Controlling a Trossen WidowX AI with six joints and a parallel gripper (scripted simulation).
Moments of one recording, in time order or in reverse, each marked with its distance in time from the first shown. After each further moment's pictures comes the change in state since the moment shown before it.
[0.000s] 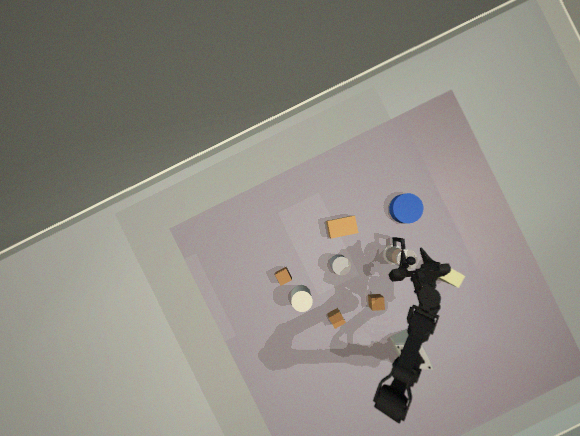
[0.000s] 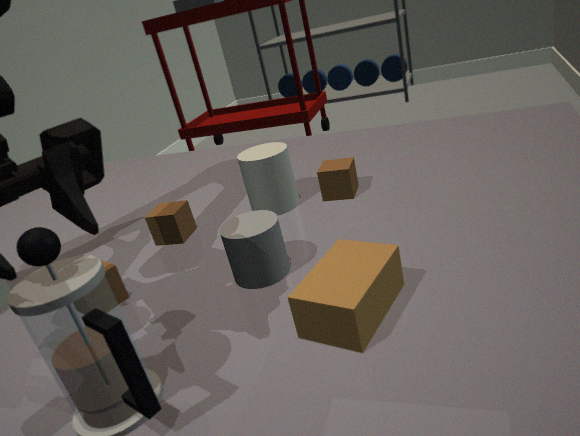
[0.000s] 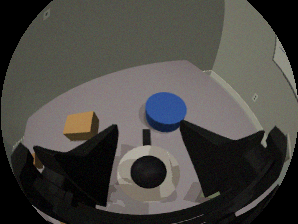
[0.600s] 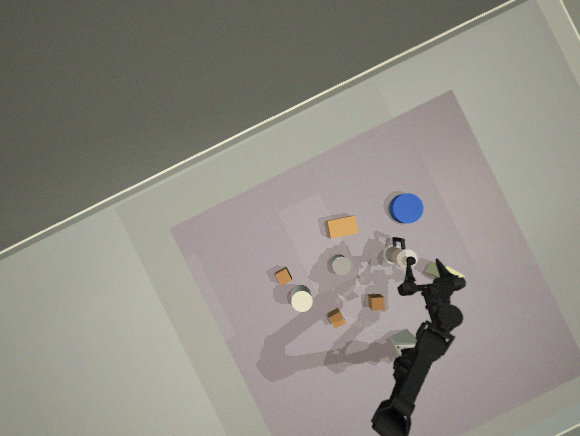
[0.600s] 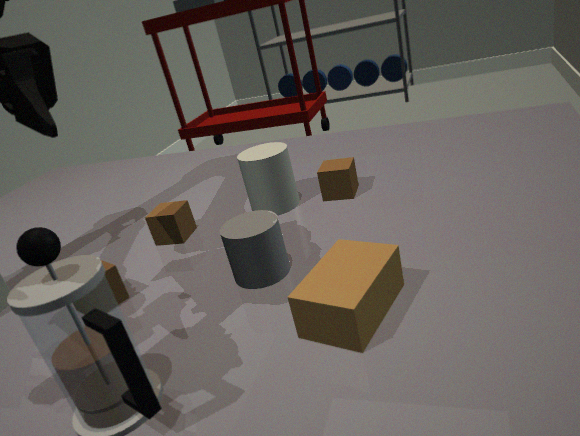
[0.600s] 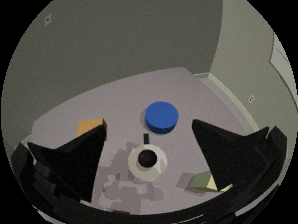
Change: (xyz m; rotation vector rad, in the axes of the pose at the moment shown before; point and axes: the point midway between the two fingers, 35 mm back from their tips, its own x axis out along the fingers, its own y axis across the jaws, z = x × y) arm -0.060 -0.001 0.049 0.006 0.004 -0.011
